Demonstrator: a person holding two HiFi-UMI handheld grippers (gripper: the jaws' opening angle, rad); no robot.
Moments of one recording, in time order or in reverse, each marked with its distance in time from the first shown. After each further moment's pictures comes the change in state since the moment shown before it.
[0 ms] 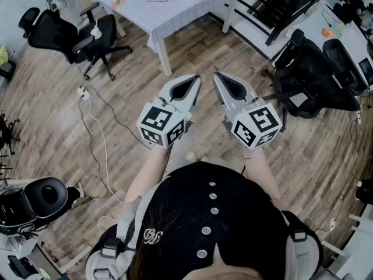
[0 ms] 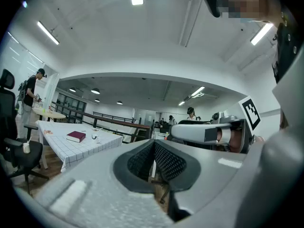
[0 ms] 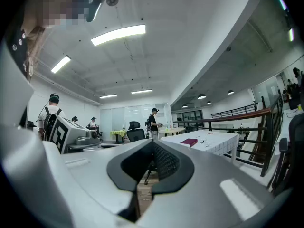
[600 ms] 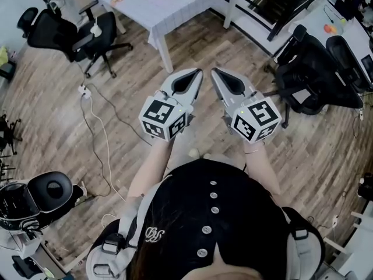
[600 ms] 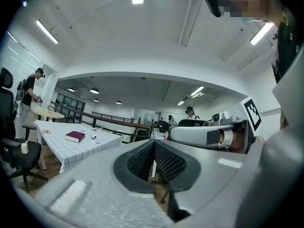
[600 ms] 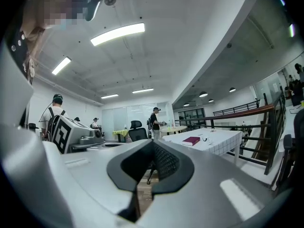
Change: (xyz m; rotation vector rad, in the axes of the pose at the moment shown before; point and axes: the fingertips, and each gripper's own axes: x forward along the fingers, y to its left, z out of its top) left arm 0.013 0.014 -0.003 0.012 -0.001 -0.010; right arm 0.017 -0.003 -0.009 0.009 0.007 0.029
